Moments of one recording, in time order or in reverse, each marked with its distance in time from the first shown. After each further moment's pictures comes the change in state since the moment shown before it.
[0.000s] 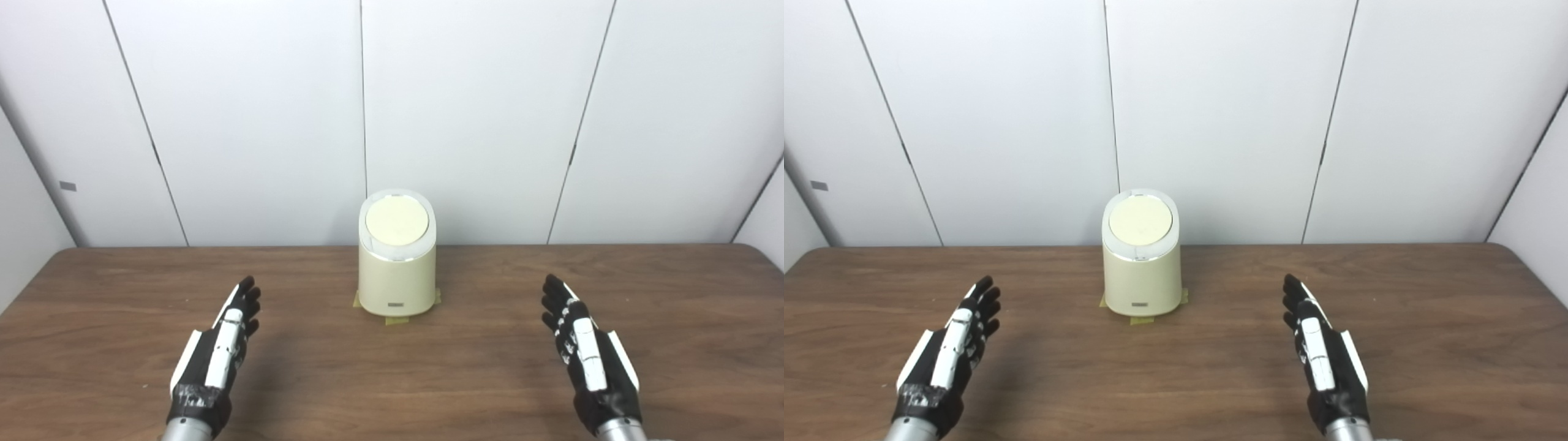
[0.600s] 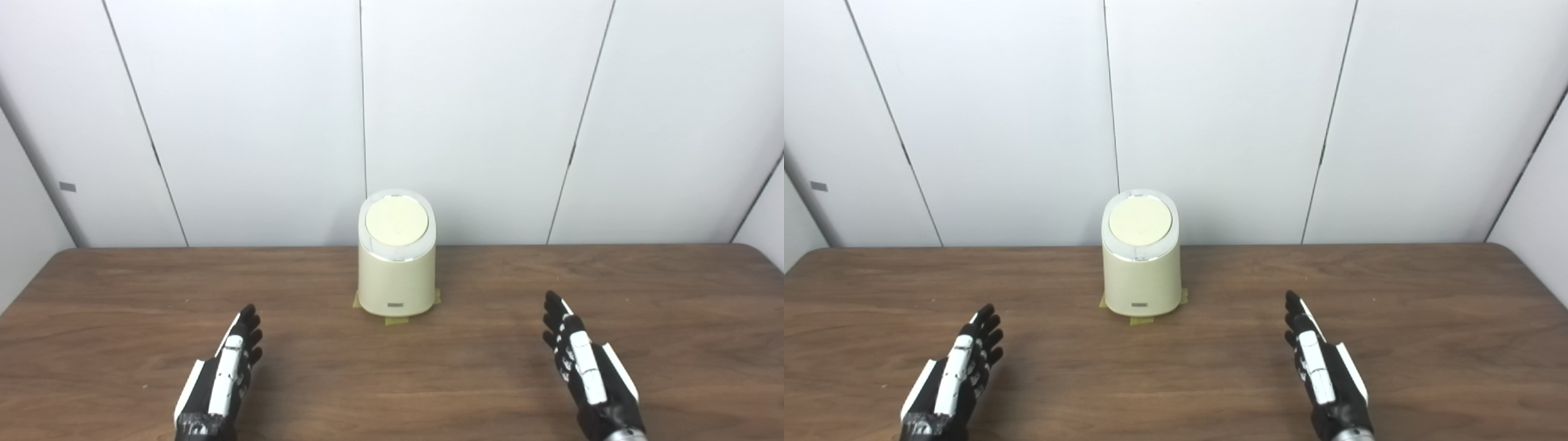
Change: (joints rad) left arm 0.056 -0.018 -0.016 0.000 -0.016 -0.008 0.047; right arm 0.030 -0.036 0.003 0.006 -0.011 0.040 0.039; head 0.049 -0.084
